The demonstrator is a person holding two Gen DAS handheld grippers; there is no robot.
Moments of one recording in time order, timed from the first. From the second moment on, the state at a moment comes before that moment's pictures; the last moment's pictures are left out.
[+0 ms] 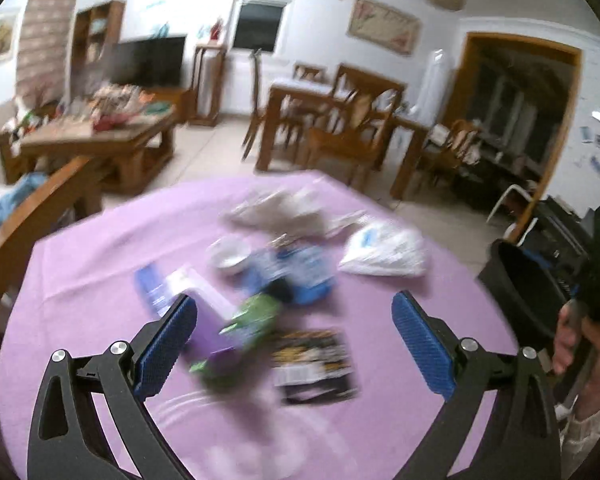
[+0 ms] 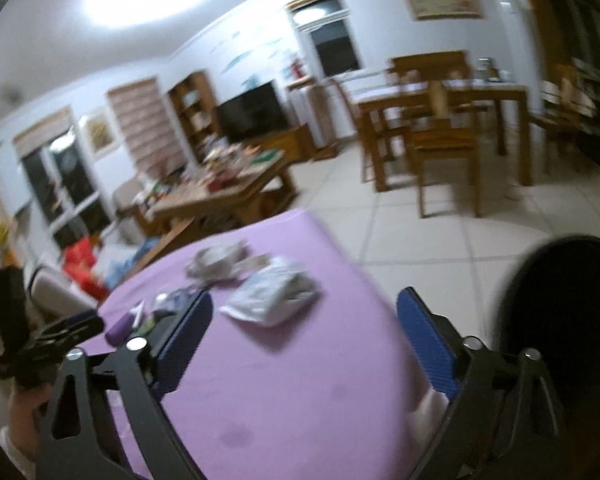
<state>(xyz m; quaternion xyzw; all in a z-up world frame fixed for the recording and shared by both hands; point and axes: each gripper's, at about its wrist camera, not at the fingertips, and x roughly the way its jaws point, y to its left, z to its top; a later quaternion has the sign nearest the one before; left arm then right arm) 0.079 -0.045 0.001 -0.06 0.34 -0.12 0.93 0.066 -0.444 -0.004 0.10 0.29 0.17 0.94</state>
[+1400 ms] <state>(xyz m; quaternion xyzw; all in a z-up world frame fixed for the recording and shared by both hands) 0.133 0.012 -0.047 -0.10 0.41 -0.12 0.90 0.160 -0.291 0.009 0.04 0.37 0.33 0.87</state>
